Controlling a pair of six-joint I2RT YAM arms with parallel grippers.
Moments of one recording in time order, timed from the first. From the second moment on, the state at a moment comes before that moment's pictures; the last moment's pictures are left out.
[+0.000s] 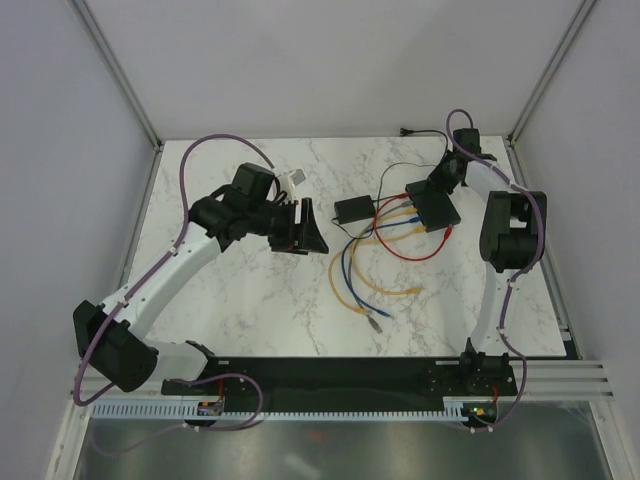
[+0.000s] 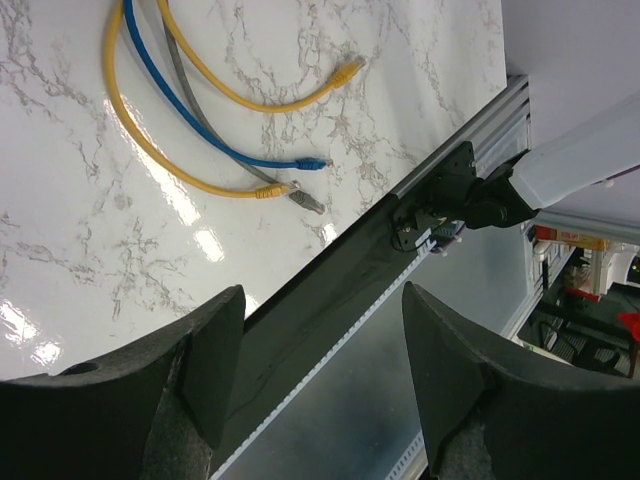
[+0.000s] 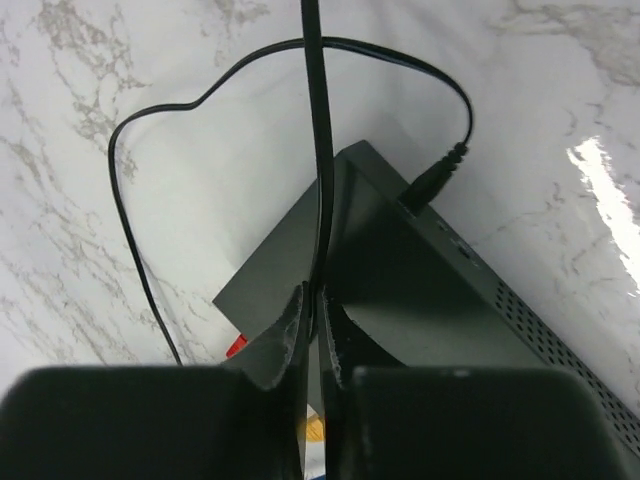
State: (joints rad) left arm -0.56 1.33 1.28 -0.76 0.52 -0.51; right arm -0.03 2.18 1.68 -0.43 -0.07 0.68
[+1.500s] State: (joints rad) left arm -0.60 1.61 1.43 -0.69 0.59 -0.51; right arm 0.06 1.91 1.57 -0.53 -0.19 0.56
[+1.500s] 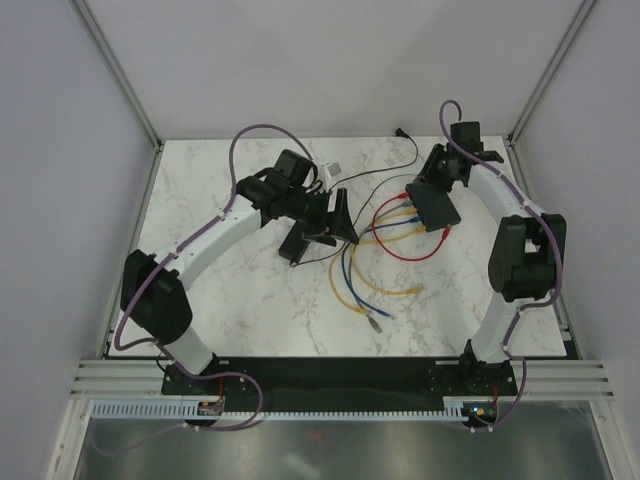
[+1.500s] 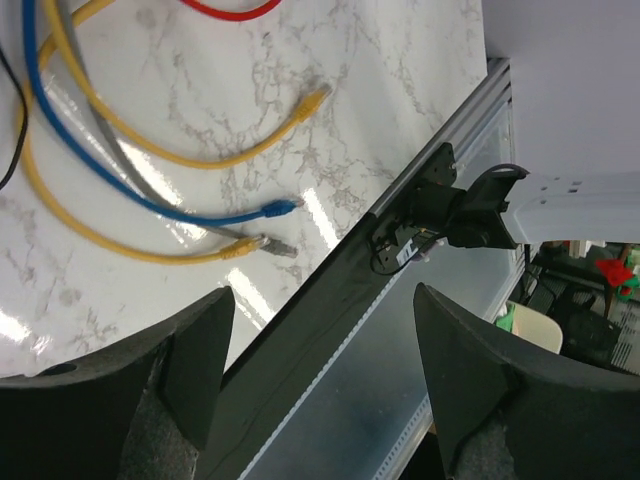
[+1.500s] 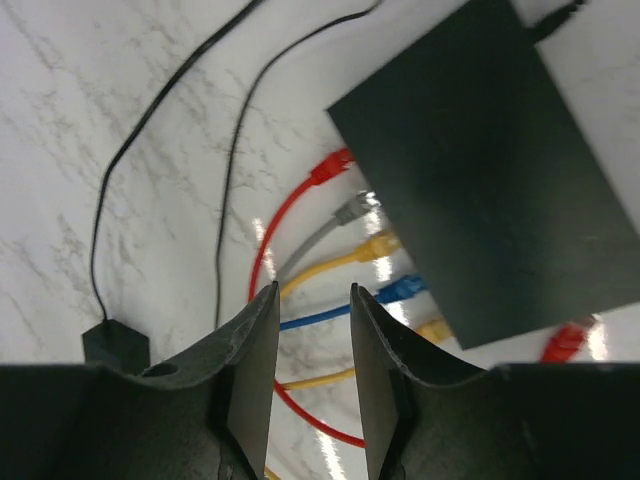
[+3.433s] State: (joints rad) left arm -0.73 2.38 1.95 -0.37 0.65 -0.72; right arm -0.13 2.03 1.48 -0.51 -0.17 0.24
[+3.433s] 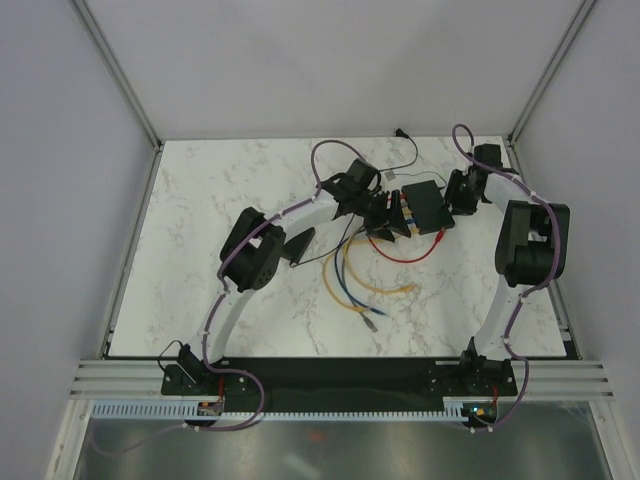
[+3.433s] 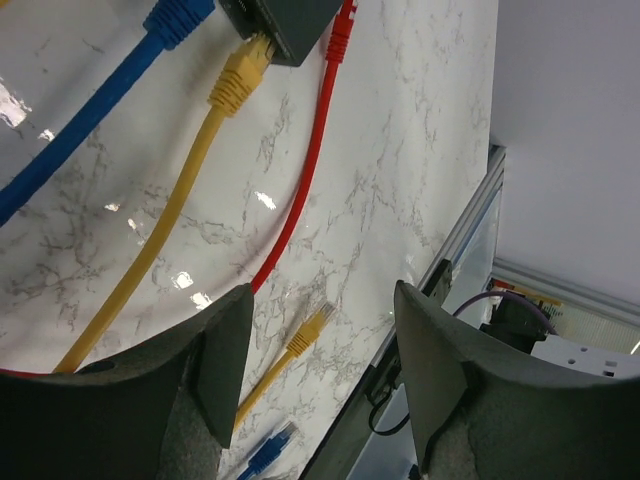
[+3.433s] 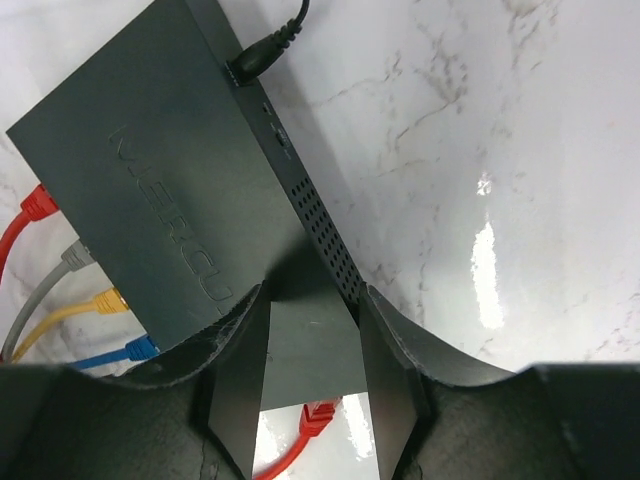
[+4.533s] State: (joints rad) left arm -0.64 2.34 1.99 -0.39 0.59 -0.54; right arm -0.02 1.91 1.37 -0.54 -0.29 0.34
